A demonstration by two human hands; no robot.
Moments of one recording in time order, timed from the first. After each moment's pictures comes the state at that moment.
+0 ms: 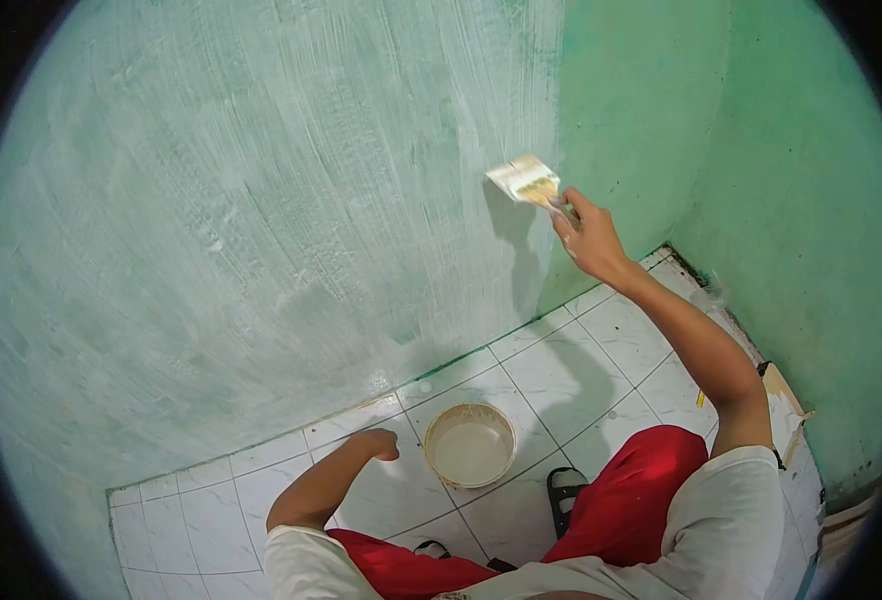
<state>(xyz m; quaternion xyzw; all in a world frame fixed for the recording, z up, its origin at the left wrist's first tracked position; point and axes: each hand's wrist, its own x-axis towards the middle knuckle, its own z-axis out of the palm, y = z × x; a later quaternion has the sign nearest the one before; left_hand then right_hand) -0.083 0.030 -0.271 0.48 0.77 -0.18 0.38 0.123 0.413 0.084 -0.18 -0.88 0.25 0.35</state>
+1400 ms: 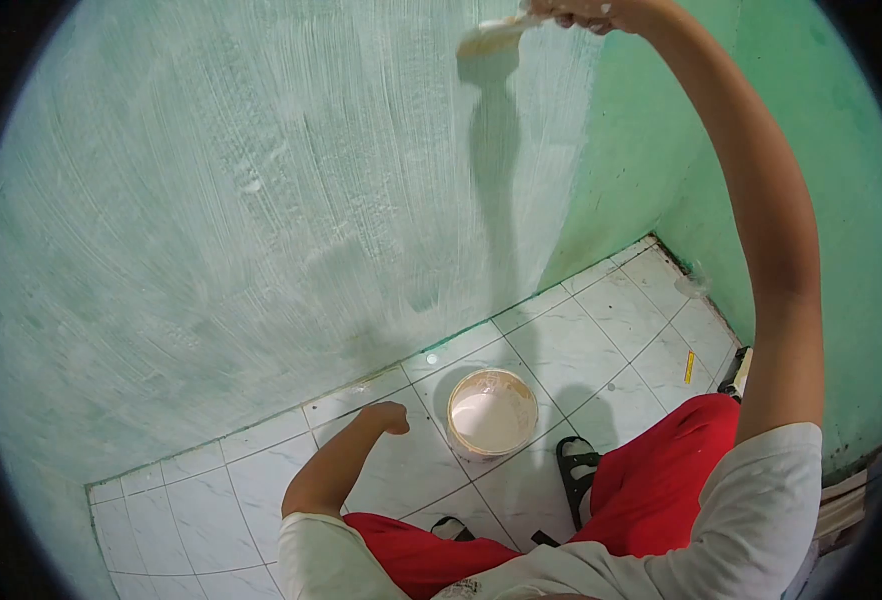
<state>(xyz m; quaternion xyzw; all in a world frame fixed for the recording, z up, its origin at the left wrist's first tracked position) -0.100 0.014 -0.276 0.50 0.76 -0.13 0.39 0.034 0.282 0.375 -0.24 -0.95 0.07 0.19</state>
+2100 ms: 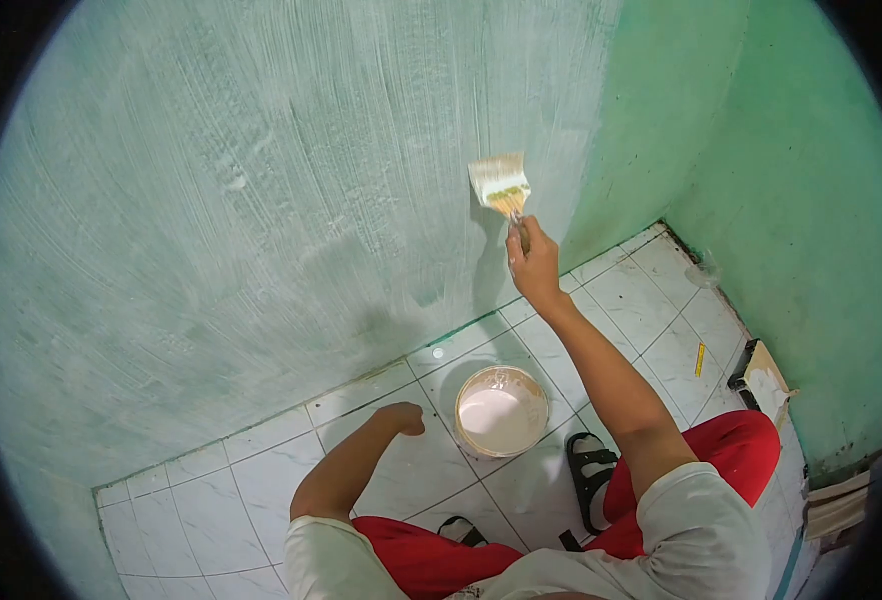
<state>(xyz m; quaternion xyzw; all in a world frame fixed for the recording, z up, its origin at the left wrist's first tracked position) -0.091 0.027 -0.296 0.54 0.74 -0.11 0.40 0.015 0.301 -0.056 -0.15 -0.81 0.26 0.50</state>
